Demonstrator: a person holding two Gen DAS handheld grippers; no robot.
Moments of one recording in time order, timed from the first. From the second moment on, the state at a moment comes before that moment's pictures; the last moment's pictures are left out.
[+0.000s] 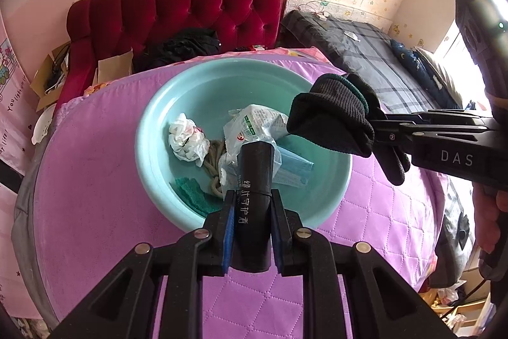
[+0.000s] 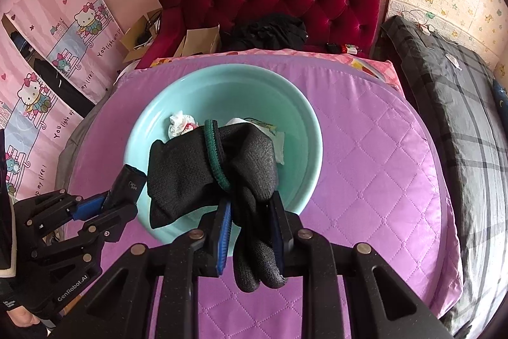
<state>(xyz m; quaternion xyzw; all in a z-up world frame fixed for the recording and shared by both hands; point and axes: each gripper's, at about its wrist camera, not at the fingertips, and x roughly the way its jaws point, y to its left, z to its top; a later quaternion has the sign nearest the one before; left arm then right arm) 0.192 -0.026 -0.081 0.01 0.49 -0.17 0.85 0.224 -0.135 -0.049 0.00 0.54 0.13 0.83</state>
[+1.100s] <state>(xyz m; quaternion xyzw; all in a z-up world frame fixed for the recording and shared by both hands) 0.292 -0.023 -0.133 0.00 0.52 -0.13 0.84 0.334 -0.096 -0.101 0.00 0.56 0.13 0.82</state>
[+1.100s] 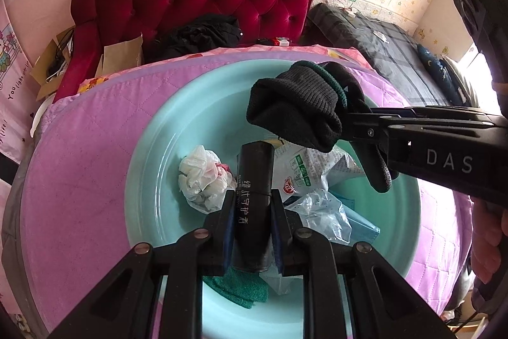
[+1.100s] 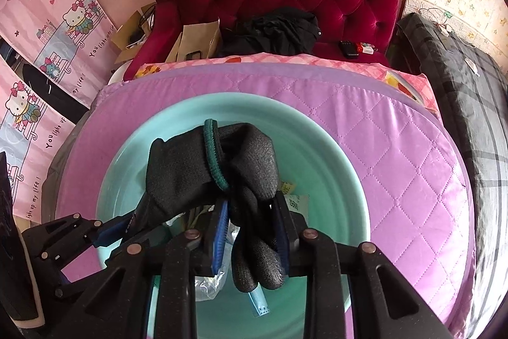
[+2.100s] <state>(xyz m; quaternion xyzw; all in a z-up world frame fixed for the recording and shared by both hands) 0.268 -0.021 -0.123 0.02 0.51 -0.07 0.86 0.297 -0.118 -0.085 -0.01 0.55 0.08 0.83</state>
